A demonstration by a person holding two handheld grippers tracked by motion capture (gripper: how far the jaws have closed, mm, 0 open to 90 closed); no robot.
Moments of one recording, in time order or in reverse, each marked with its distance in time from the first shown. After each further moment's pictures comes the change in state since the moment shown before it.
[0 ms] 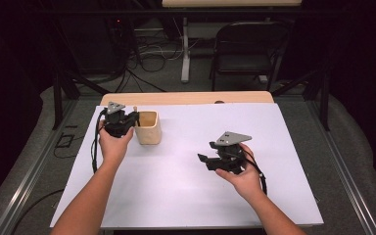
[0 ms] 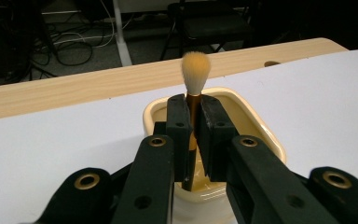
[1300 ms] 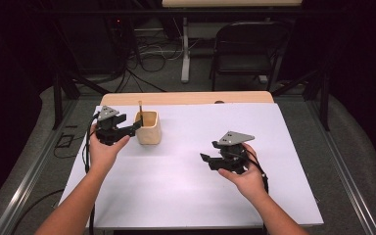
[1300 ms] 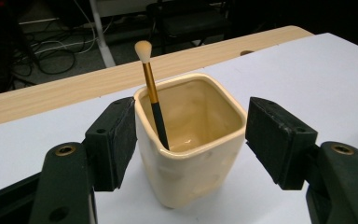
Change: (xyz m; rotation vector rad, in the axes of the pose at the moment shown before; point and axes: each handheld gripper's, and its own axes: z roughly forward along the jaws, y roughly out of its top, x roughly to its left) left arm 0.002 -0.005 -0.035 0.004 -0.091 0.085; right arm -0.003 0.000 -0.006 0.006 -0.014 -0.003
